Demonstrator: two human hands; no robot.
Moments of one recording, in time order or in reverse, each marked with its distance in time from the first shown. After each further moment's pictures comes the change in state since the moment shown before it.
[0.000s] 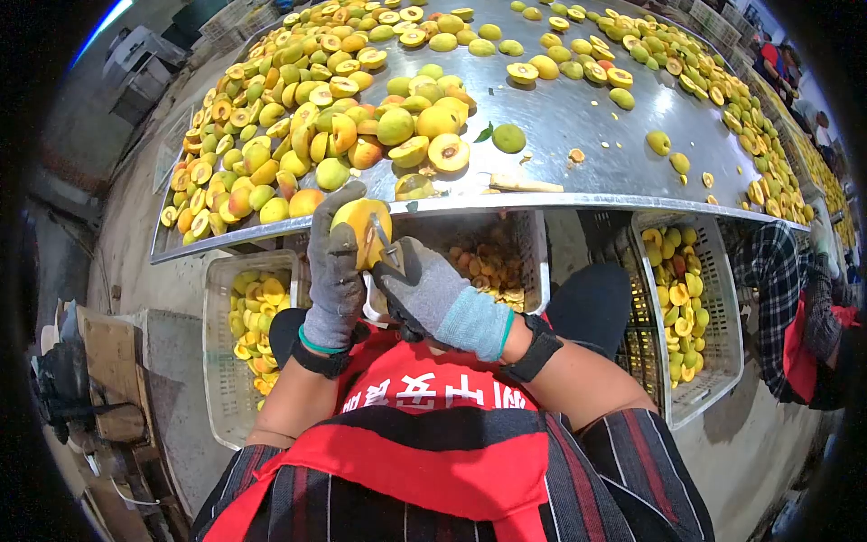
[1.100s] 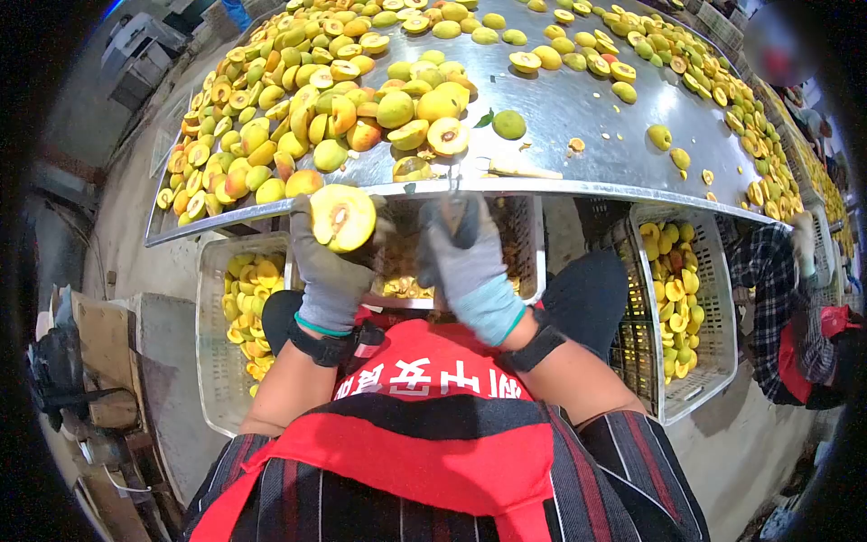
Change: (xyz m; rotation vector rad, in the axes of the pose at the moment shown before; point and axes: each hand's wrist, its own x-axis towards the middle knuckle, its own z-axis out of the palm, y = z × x) left_hand -0.014 -0.025 -0.016 -1.140 -0.065 -0.477; right_hand -0.013 0.005 -0.006 0.671 0.439 -0.014
